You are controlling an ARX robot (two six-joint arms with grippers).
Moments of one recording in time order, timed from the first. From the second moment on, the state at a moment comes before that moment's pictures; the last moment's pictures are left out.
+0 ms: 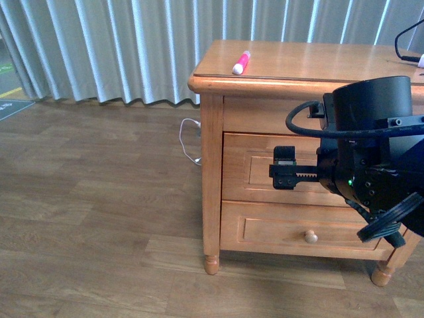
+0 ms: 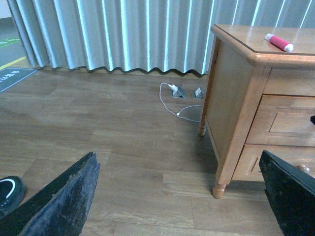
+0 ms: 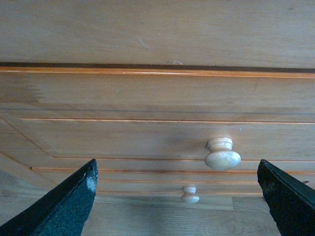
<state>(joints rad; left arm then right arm) 0.00 0.00 0.02 0.00 0.00 0.00 0.28 2.13 1.06 0.59 0.30 0.14</state>
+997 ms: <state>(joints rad) 0.00 0.00 0.02 0.00 0.00 0.00 0.22 2.30 1.21 0.58 0.29 0.08</state>
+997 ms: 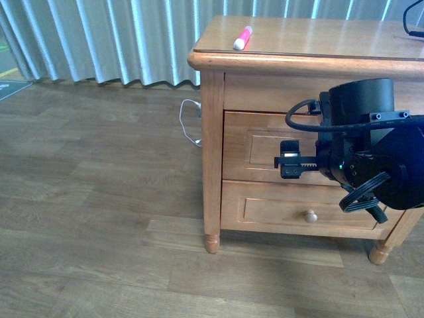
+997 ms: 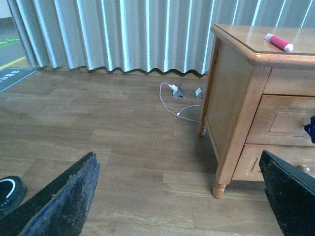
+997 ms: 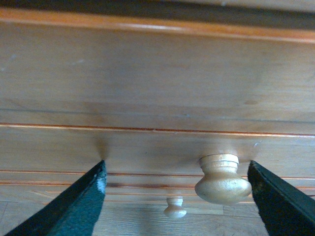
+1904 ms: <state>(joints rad) 0.00 0.00 0.02 0.00 0.00 0.00 0.22 2.15 0.97 0.60 0.27 0.12</state>
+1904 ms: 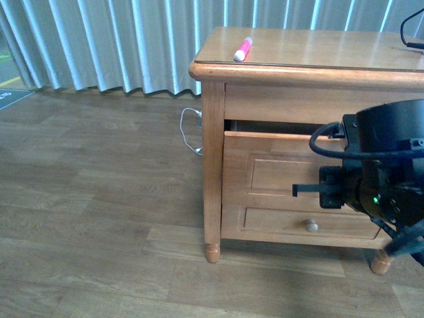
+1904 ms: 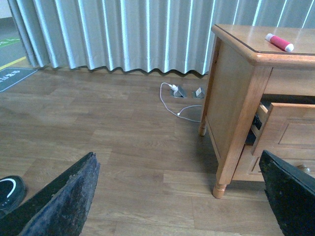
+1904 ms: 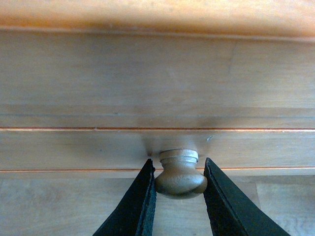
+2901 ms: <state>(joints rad) 0.00 0.00 0.02 0.00 0.00 0.00 0.01 0.51 0.38 -0.33 -0.02 0.14</state>
